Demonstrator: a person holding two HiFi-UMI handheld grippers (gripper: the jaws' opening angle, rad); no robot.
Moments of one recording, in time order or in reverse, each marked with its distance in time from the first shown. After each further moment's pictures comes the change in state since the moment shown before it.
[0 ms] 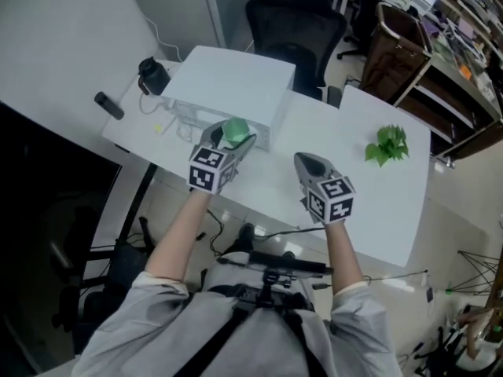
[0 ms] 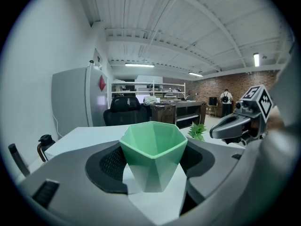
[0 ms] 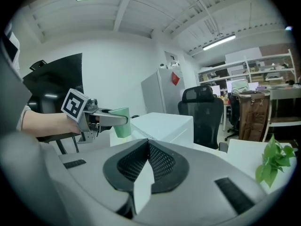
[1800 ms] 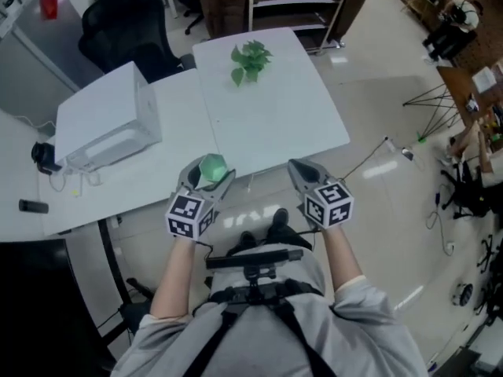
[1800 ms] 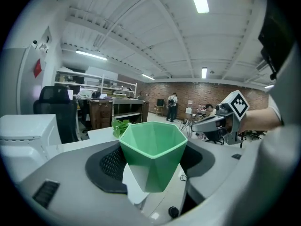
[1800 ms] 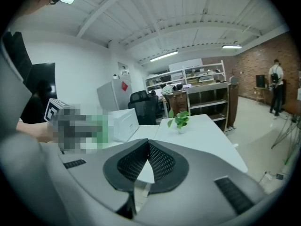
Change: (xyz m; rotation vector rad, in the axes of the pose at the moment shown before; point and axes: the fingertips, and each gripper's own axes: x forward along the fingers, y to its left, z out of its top) left arm -0.082 -0.328 -0.067 0.112 0.016 -0.630; right arm -0.333 0.012 -0.169 0.293 -0.040 -0.581
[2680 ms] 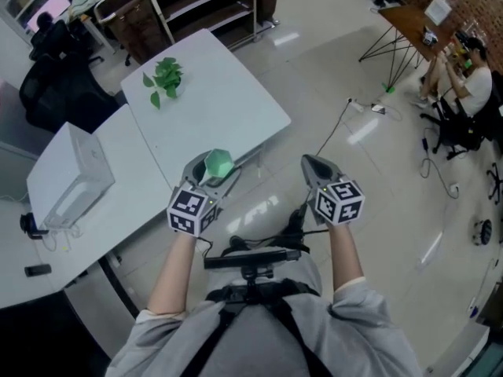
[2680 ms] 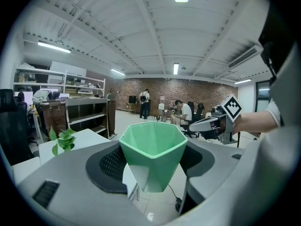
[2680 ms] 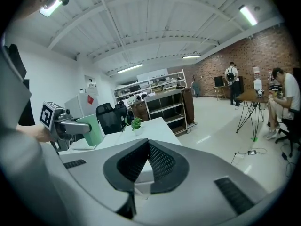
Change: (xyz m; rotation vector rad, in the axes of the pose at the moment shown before) left arm 0.158 -0.203 0.040 0.157 0.048 -0.327; right arm -0.184 -0.200 -0.058 0.222 -0.123 -0.336
